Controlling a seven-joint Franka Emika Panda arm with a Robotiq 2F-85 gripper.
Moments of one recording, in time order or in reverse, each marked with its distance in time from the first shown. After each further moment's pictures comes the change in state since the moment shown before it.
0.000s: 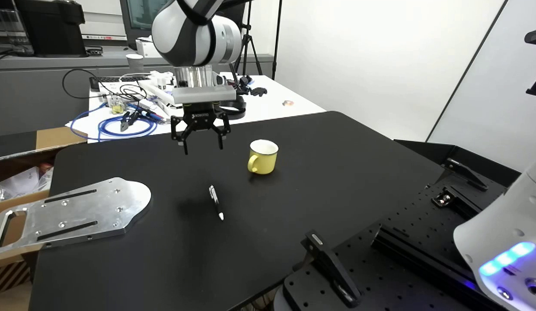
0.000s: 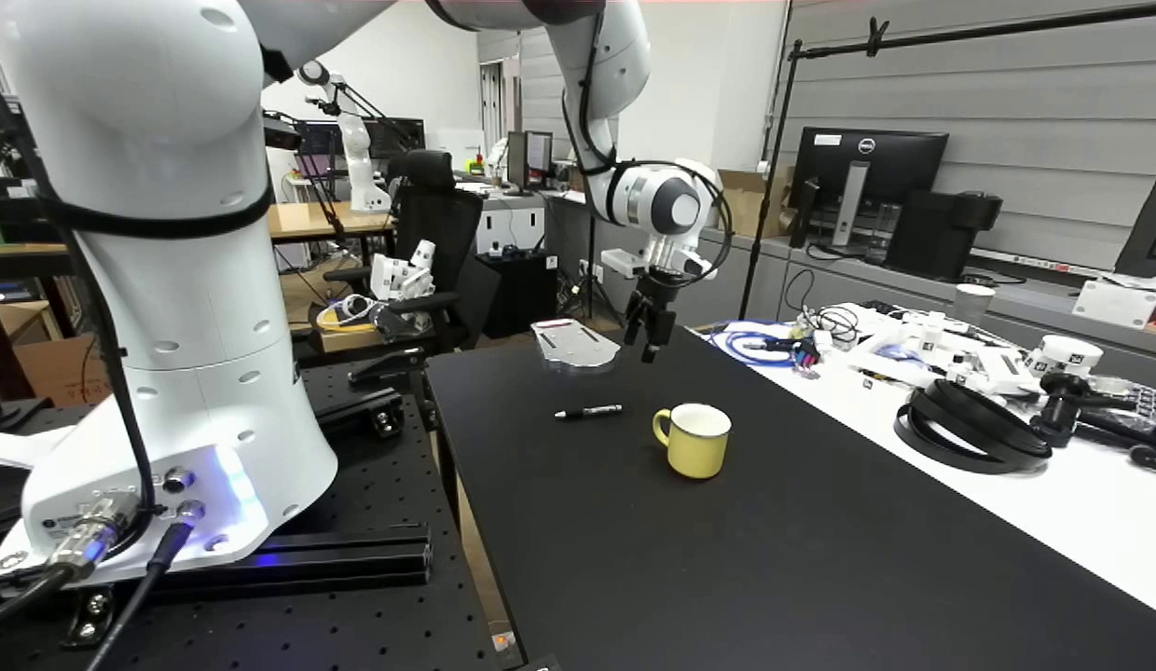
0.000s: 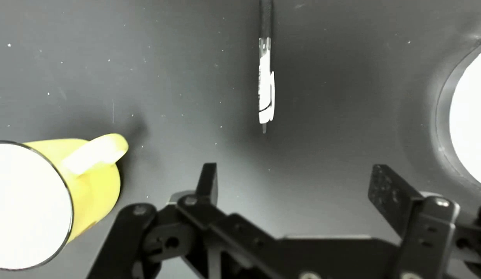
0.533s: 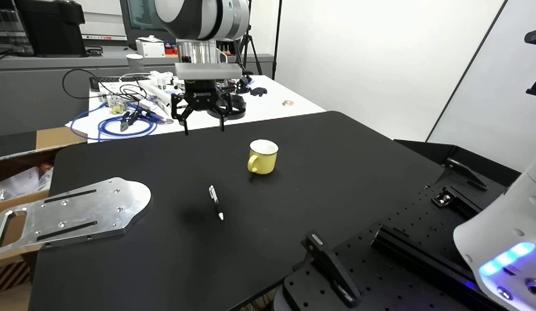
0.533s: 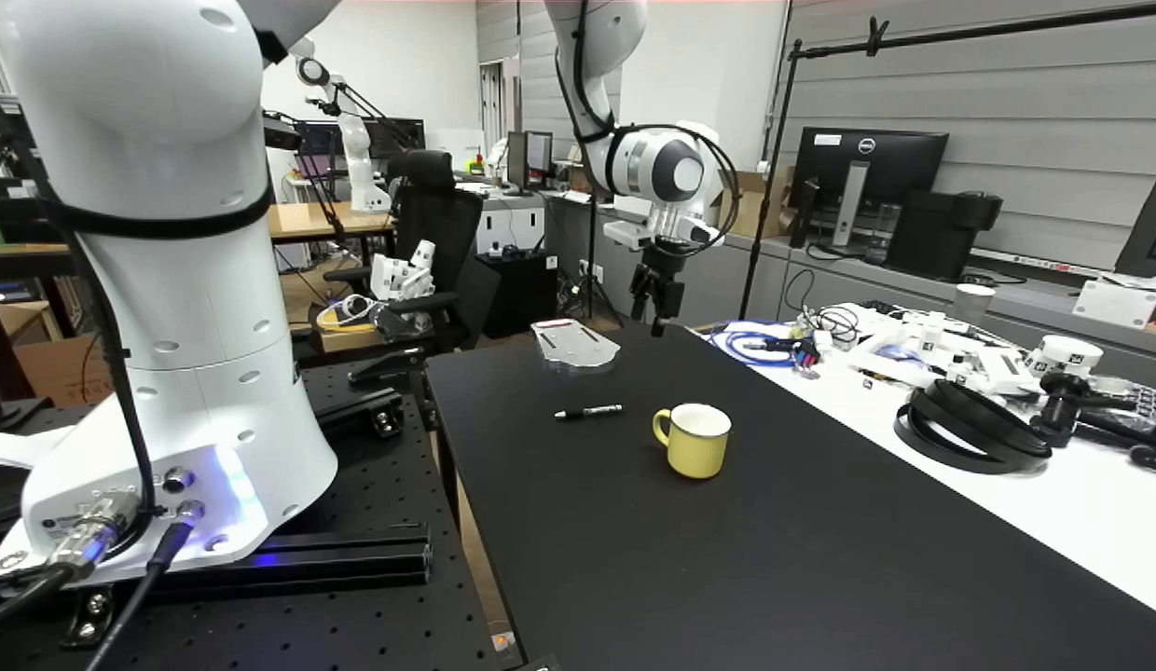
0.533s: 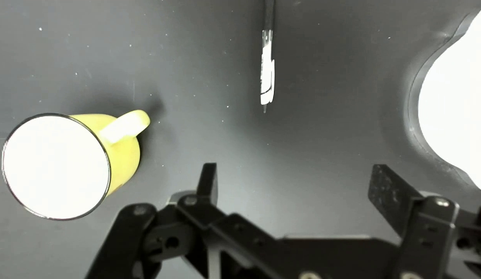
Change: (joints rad) arm -0.001 -0.134 -0.011 -0.107 -0.001 0.035 -0.030
